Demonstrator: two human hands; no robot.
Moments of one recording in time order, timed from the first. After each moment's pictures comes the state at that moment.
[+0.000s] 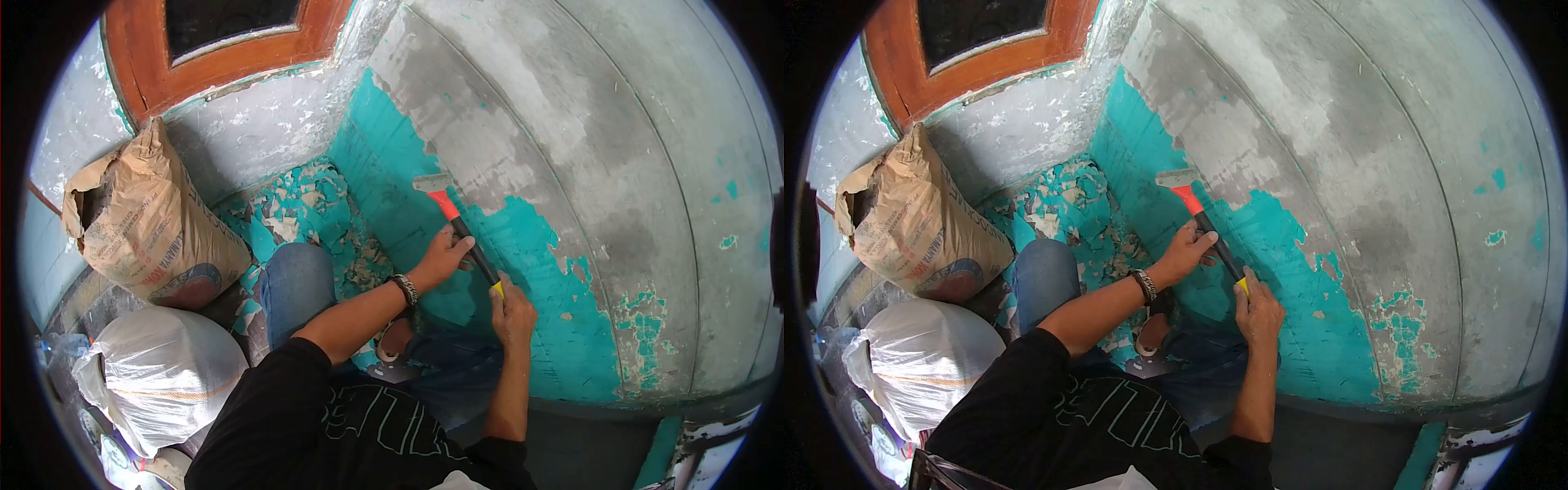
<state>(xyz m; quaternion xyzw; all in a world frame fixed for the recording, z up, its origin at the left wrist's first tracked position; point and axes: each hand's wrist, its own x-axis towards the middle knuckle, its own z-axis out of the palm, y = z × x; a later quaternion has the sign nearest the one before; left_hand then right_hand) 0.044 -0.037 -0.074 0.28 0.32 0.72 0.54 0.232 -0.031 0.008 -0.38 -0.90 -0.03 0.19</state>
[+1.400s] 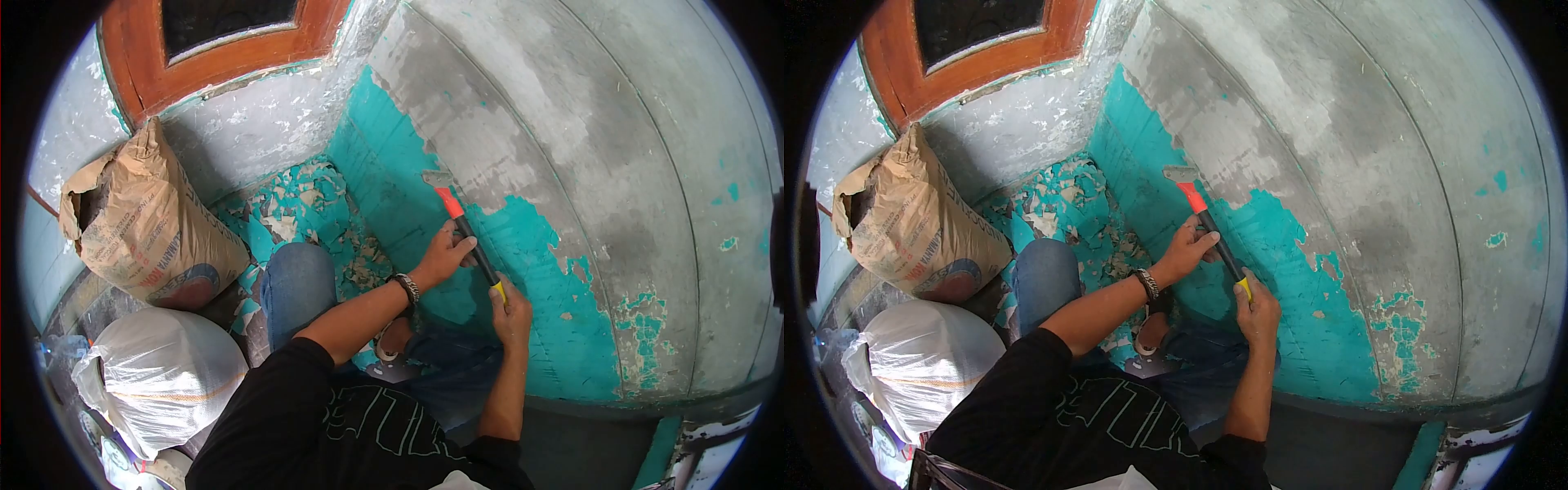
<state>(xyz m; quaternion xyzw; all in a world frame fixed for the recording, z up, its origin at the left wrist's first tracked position) 0.045 -0.032 -0.080 0.31 0.33 0.73 0.51 0.235 -0.025 0.000 -0.42 -0.88 0.11 0.19</state>
